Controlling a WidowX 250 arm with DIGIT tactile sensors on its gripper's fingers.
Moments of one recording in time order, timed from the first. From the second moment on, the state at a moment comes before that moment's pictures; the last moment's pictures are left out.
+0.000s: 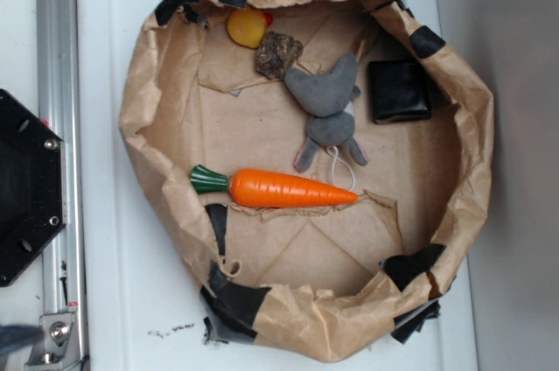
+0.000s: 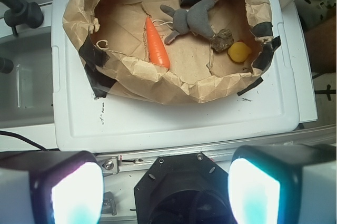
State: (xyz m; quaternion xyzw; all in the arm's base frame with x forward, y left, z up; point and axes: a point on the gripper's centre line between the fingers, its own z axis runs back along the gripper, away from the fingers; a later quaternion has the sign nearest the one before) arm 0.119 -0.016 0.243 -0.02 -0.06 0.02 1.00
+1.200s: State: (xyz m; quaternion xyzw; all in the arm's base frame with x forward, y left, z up) arm 0.265 -0.010 0.067 0.07 0.02 0.01 1.00
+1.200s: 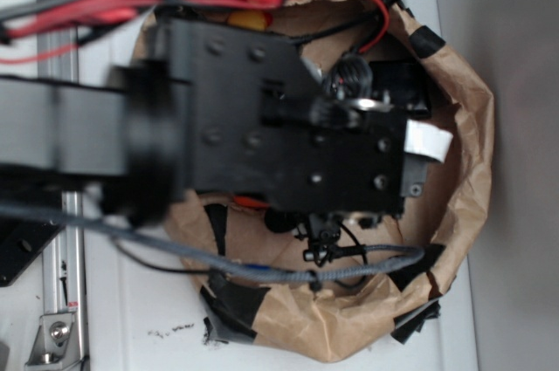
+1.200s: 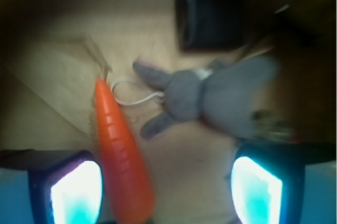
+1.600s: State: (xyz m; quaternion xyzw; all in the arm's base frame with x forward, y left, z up) arm 0.236 -0.035 0.015 0.03 0.05 -0.07 1.00
